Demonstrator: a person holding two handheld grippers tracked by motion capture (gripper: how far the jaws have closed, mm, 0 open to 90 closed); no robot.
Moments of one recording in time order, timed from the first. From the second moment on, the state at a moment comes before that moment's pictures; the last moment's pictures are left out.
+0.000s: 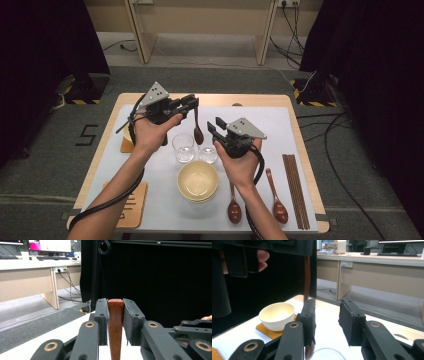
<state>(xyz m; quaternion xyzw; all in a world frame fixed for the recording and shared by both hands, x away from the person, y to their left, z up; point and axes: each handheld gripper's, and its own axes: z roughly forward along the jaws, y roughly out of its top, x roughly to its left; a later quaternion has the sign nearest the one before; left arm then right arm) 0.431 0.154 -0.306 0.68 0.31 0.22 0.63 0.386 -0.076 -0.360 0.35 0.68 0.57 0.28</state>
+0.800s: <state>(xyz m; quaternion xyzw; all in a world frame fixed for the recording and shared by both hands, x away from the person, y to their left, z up) 0.428 0.181 -0.299 0.67 0.32 0.25 0.62 0.383 -0.102 -0.375 0.38 0.68 0.56 0.29</state>
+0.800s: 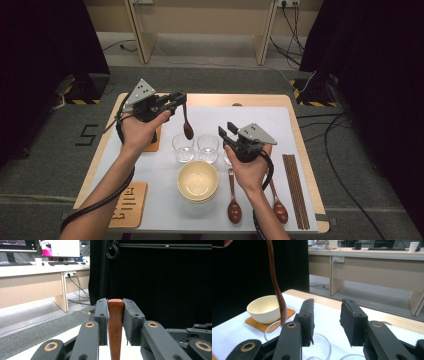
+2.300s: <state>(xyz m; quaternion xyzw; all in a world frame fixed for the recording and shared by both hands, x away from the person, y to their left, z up) 0.431 0.232 -0.304 0.65 0.35 0.30 0.61 0.373 -0.133 -0.405 0.42 0.67 0.54 0.29</state>
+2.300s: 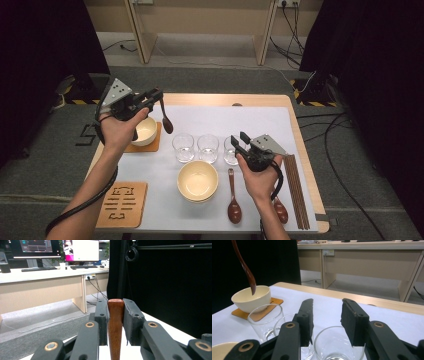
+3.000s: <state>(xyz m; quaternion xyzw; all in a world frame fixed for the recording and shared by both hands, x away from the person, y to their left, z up) 0.440 0.251 -0.311 0.64 0.36 0.33 0.59 0.369 -0.140 -0.418 0.43 0.67 0.53 0.29</state>
